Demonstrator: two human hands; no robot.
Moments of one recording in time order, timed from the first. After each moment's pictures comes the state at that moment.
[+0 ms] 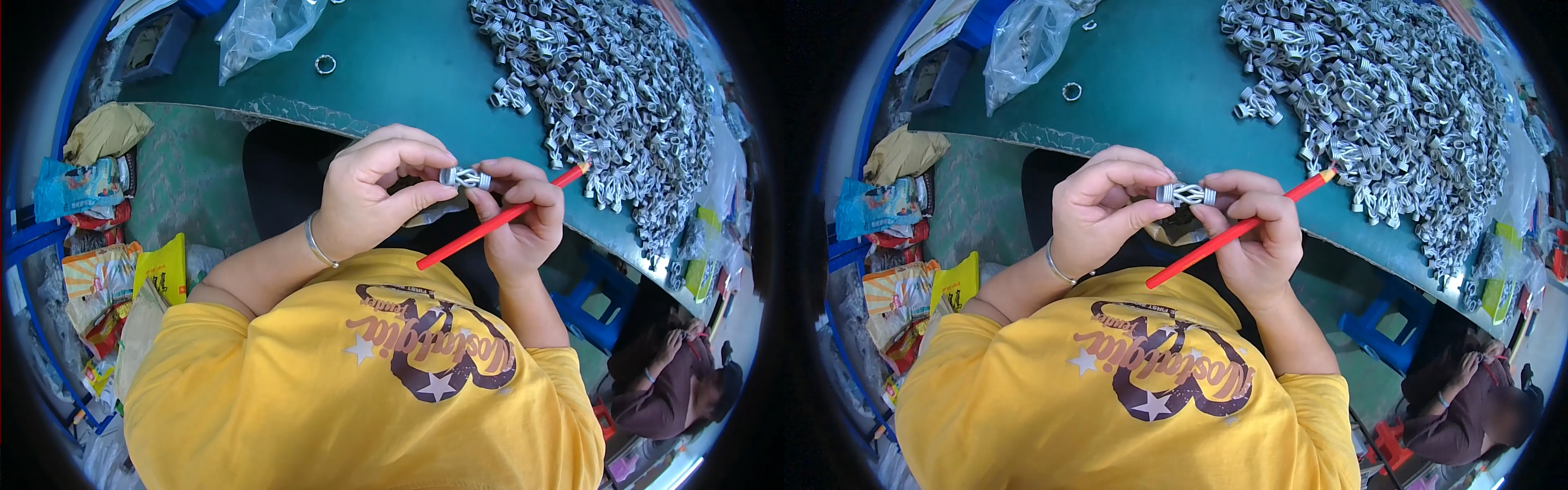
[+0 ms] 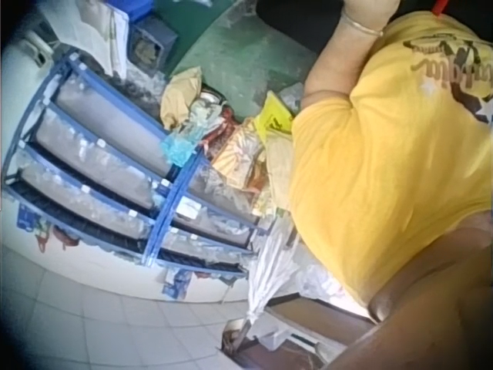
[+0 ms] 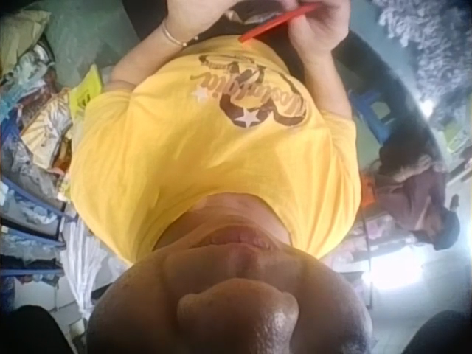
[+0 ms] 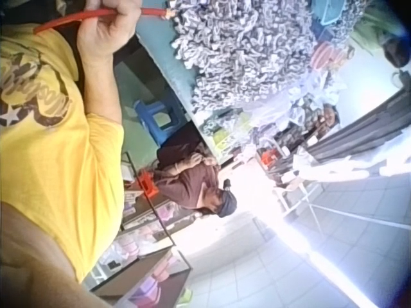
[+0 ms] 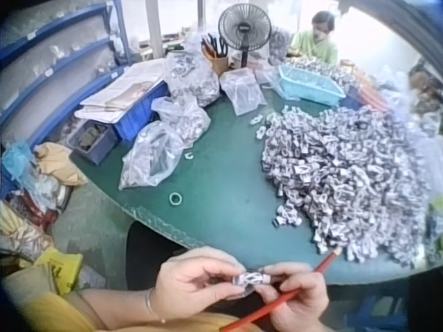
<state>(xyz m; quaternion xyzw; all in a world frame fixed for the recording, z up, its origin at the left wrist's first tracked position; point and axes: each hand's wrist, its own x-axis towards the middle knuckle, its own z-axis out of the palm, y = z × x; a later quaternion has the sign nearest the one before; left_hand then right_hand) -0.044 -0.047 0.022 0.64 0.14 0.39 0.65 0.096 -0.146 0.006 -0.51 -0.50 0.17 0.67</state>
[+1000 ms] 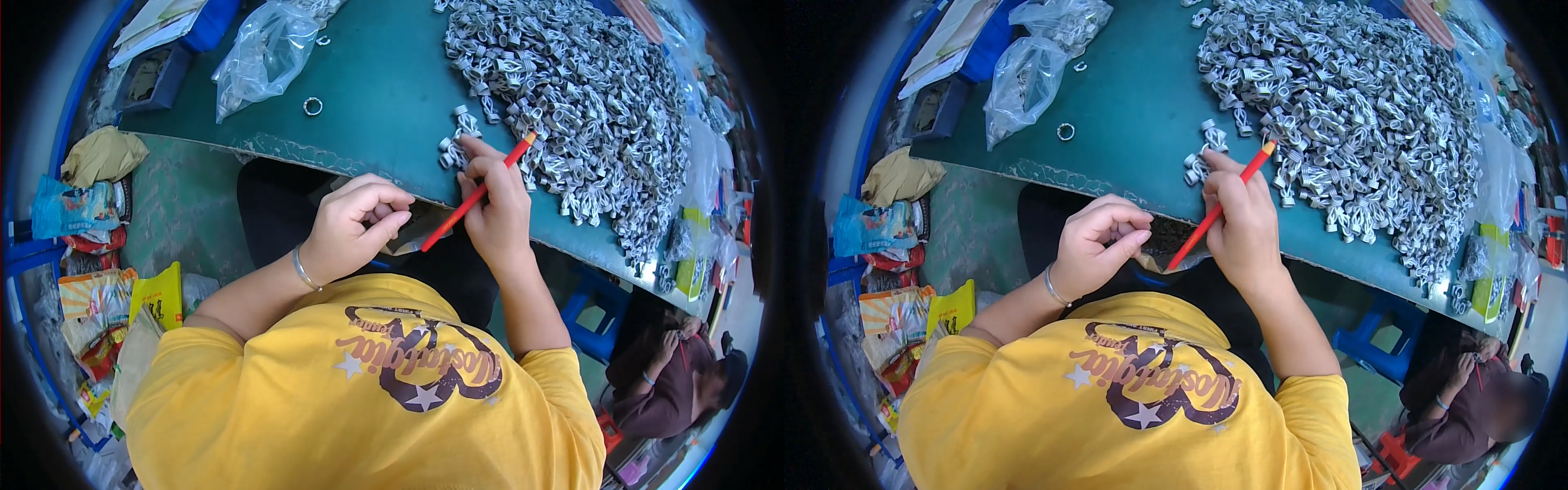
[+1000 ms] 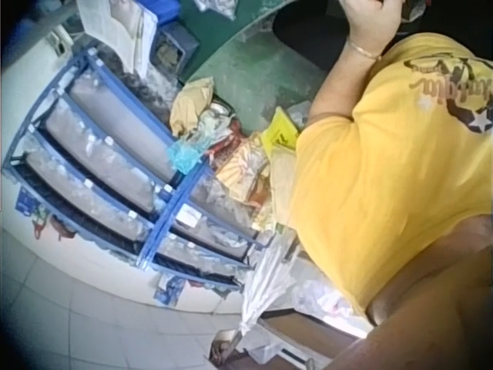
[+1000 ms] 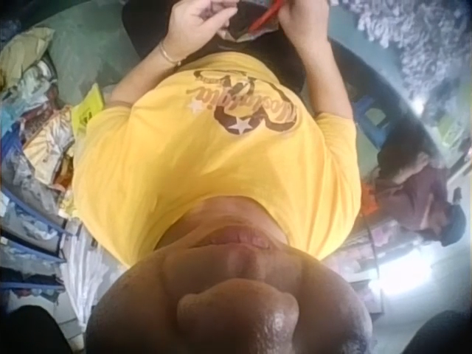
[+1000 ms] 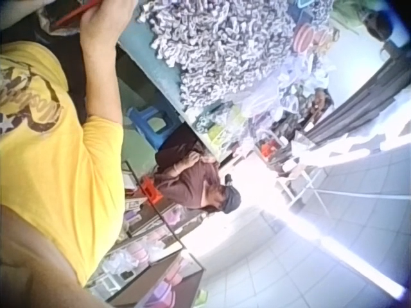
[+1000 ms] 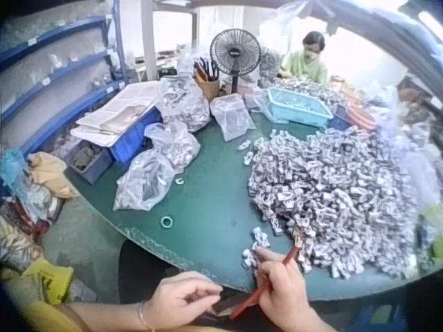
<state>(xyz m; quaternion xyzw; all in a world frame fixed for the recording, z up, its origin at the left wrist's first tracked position) -0.059 -0.045 0.008 0.74 0.21 0.29 0.57 0.131 -0.120 0.016 -0.65 -0.64 0.00 0.41</state>
